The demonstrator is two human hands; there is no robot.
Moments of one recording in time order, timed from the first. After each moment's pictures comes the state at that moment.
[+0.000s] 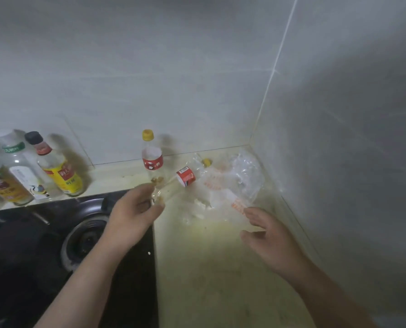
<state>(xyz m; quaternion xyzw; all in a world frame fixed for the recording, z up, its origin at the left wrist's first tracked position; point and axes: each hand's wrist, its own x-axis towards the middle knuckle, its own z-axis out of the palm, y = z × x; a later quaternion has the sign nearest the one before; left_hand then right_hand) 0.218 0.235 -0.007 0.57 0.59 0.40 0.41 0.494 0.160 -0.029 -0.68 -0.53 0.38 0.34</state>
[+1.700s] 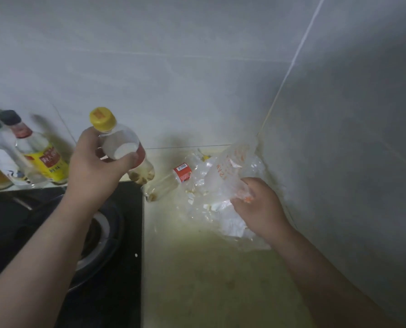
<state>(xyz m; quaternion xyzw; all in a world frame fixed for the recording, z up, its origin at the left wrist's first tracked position) 0.204 0.309 0.025 0.53 0.60 0.52 0.28 0.491 0.256 -0.012 -0.70 -0.60 0.23 0.30</state>
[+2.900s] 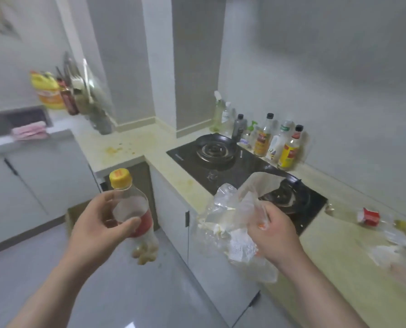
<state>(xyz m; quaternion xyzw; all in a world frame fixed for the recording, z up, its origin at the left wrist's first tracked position) 0.139 -0.337 0.068 0.19 0.77 0.60 0.06 0.298 -0.080 0.061 -0.30 -0.79 0.50 0.20</state>
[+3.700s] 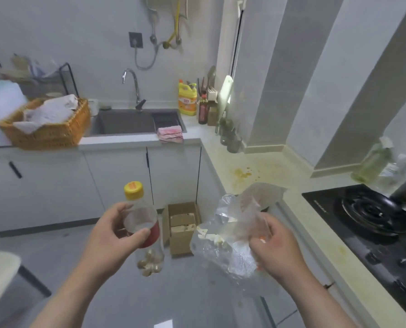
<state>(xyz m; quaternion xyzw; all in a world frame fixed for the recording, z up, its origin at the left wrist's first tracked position) -0.093 -0.656 0.054 0.00 0.78 0.62 -0.03 -0.050 -0.369 0.057 -0.14 -0.83 0.54 0.07</state>
